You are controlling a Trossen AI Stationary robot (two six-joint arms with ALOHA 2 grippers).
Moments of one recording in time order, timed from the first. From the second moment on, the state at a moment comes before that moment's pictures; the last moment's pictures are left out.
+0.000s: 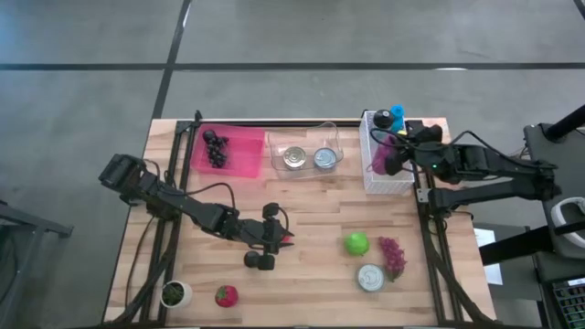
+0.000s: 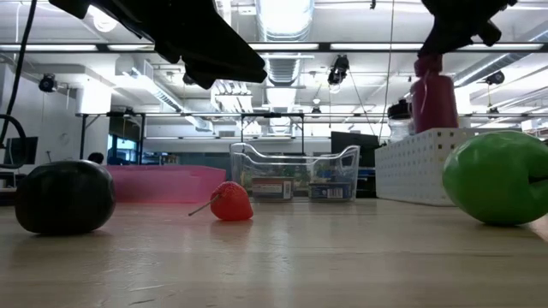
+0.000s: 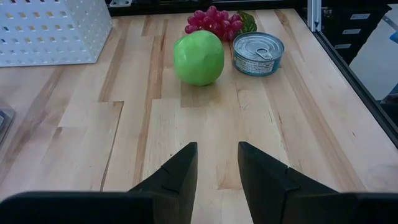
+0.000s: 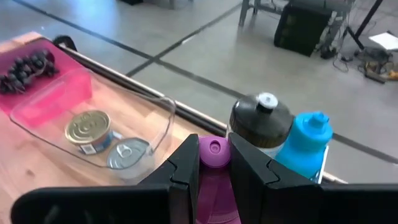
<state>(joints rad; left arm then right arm) -0.37 1.59 0.86 0.16 -0.26 -0.16 -0.06 0.72 0.90 -0.85 0.83 0.52</state>
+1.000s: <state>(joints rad) -0.37 1.59 0.86 0.16 -0.26 -0.15 -0.08 0.65 0.58 -0.63 0.83 0.63</state>
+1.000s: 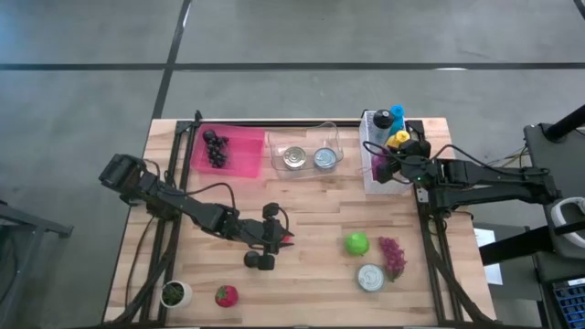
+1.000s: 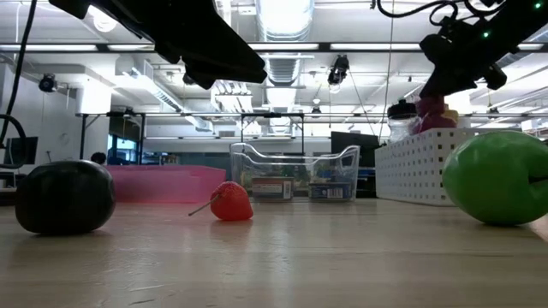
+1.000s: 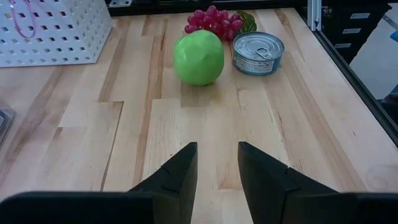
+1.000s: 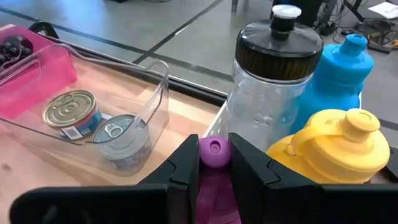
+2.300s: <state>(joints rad) -0.37 1.59 0.86 0.16 -0.26 -0.16 -0.07 0.64 0.76 -0.59 0.50 0.39</state>
